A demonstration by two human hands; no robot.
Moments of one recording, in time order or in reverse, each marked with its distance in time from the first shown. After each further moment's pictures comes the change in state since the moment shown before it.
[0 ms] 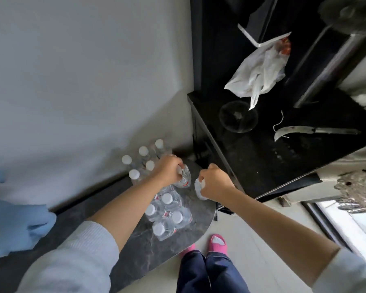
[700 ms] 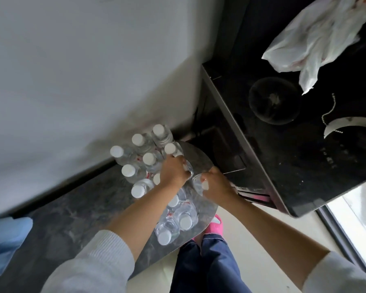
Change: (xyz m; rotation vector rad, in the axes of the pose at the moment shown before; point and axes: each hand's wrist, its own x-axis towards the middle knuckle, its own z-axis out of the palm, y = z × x) left_hand 0.065 -0.047 0.071 -0.169 0.002 -0.212; right_hand 0.089 0.016 0.077 0.072 -0.098 0.166
